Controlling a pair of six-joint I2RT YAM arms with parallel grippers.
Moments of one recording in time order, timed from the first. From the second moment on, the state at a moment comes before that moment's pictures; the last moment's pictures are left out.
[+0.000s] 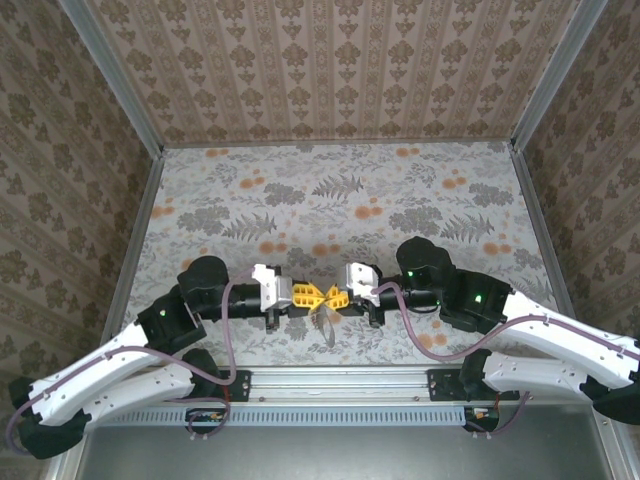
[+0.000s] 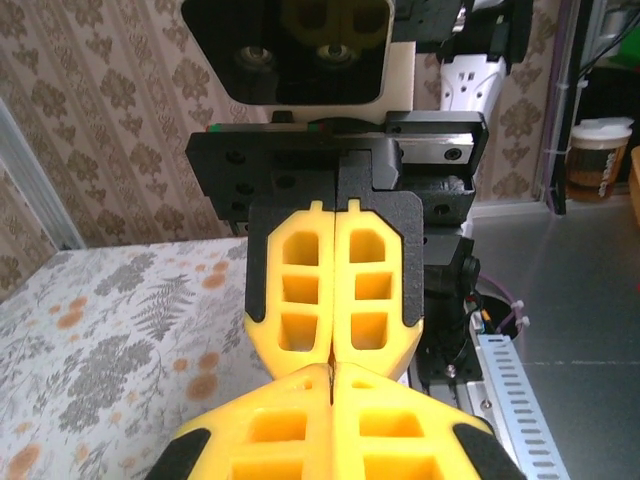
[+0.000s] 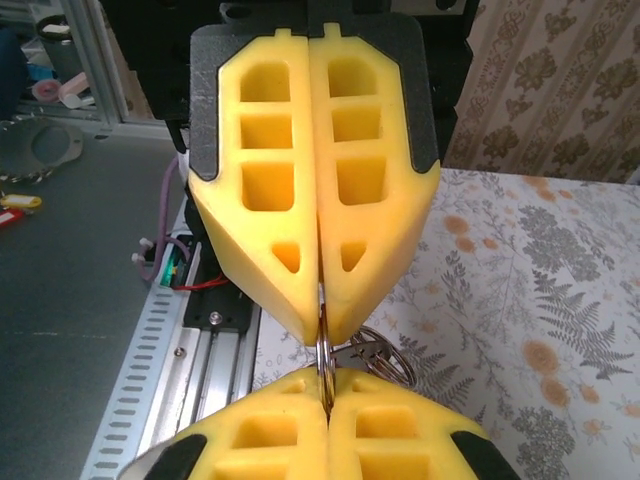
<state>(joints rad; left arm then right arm) -1.06 0.67 0.77 -0.23 0.50 0.19 1.02 0.95 0.97 -0.38 -0.39 -0.31</state>
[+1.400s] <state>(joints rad) -1.09 0.85 0.87 -0.49 0.39 0.33 1.05 1.08 1.12 -0.72 -0.22 -0.42</state>
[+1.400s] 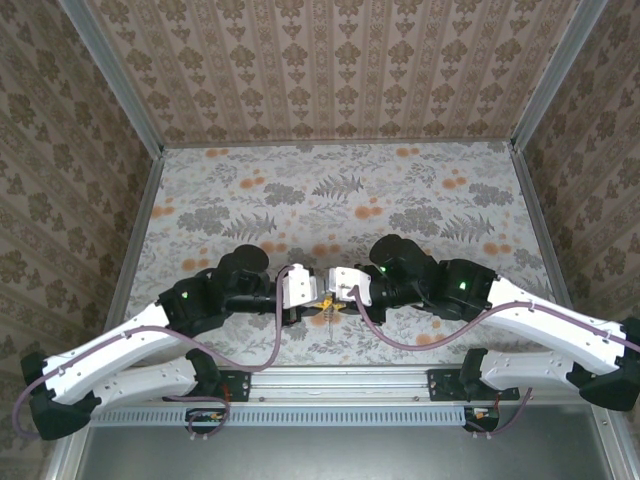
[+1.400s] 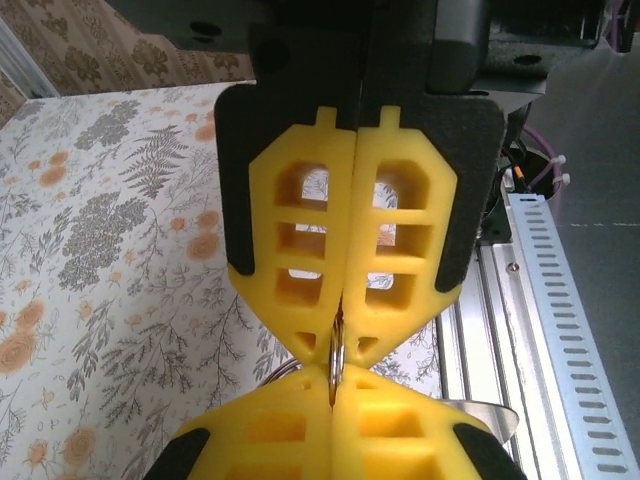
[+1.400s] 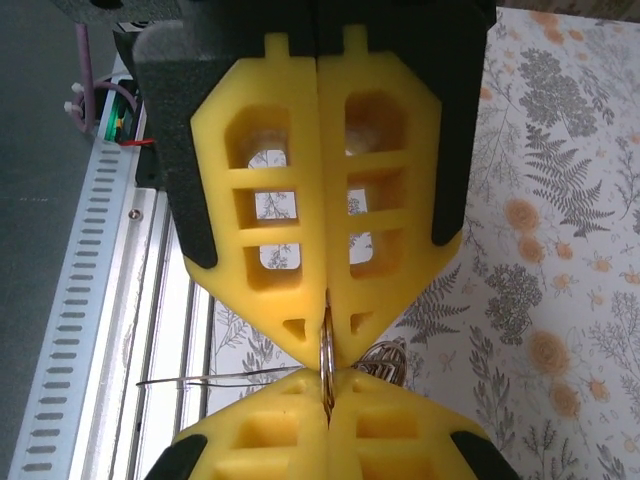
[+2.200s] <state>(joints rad) -1.04 0.71 0.69 -0.08 0.59 0.16 1.00 0.88 0.92 -0.40 -0.41 -0.33</state>
